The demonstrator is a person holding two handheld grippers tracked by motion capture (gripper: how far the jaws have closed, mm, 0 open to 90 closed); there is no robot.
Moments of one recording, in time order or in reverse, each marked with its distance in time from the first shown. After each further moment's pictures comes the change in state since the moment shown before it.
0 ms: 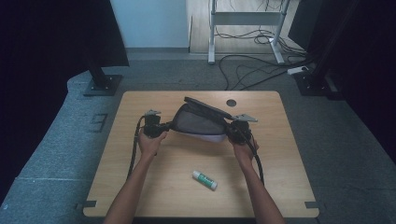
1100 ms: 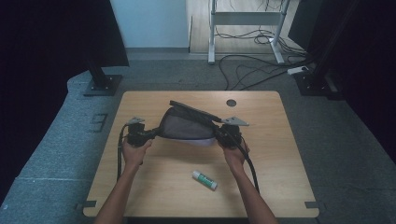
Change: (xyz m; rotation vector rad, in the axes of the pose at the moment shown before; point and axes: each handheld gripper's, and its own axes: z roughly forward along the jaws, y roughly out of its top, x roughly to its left) left arm 0.012 -0.025 -0.058 -0.043 0.010 -0.003; right arm 0.043 0.002 -0.012 -0.044 0.084 -0.021
